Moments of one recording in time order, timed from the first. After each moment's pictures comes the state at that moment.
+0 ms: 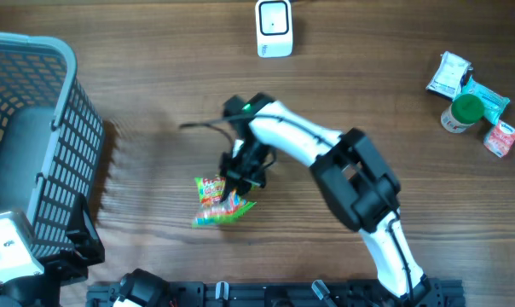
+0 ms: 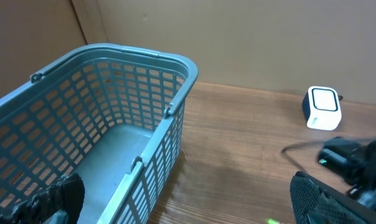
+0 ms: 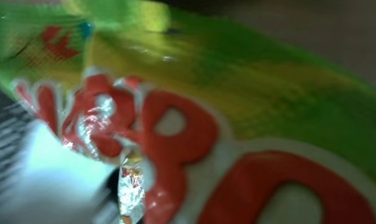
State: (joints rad) left arm -0.44 0.49 1.41 -1.31 -0.64 -0.24; right arm 0.71 2.29 1.68 -1.25 -0.98 0.77
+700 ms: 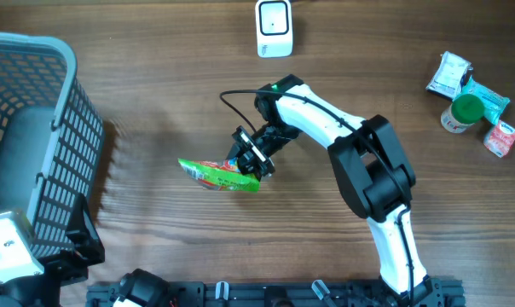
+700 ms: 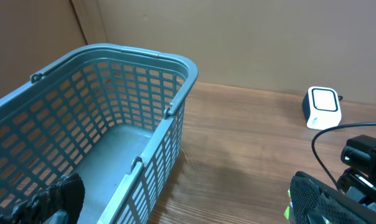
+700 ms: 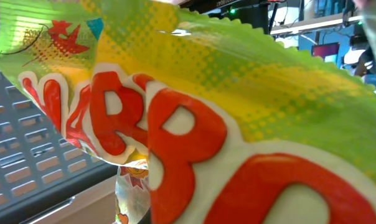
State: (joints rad) left arm -0.44 0.49 1.41 -1.31 -0.64 -0.24; right arm 0.59 2.29 1.68 -1.40 -1.41 1.25
